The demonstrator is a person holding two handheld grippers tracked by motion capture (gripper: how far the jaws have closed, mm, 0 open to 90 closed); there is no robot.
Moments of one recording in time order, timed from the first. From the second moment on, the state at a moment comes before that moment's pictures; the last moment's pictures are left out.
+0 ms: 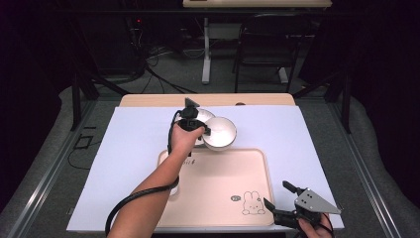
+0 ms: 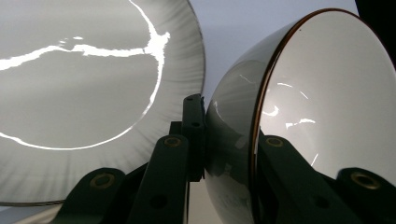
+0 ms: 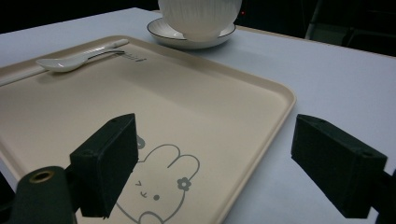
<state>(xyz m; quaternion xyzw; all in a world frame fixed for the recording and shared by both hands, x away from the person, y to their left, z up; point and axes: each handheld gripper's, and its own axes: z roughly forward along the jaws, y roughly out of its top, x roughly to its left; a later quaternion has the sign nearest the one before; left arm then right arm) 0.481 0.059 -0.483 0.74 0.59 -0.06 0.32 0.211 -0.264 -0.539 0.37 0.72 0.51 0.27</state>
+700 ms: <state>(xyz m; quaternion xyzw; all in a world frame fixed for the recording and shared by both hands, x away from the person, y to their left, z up) 0.466 0.001 -0.501 0.78 0.54 -0.09 0.30 0.211 -0.264 -0.539 0.37 0.72 0.51 0.27</state>
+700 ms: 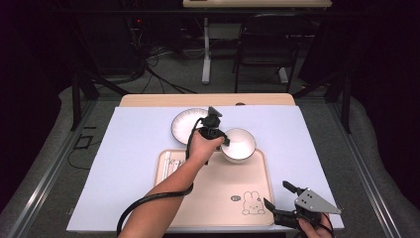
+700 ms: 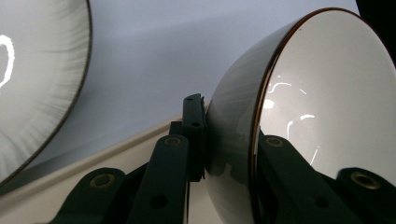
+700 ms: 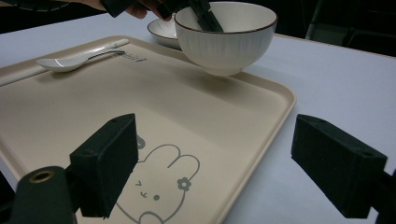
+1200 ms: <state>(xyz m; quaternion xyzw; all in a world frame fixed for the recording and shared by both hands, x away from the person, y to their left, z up) 0.466 -0.023 -0.511 0.78 0.54 -0.11 0.29 0.211 -0.264 -0.538 0.37 0.72 0.51 0.27</state>
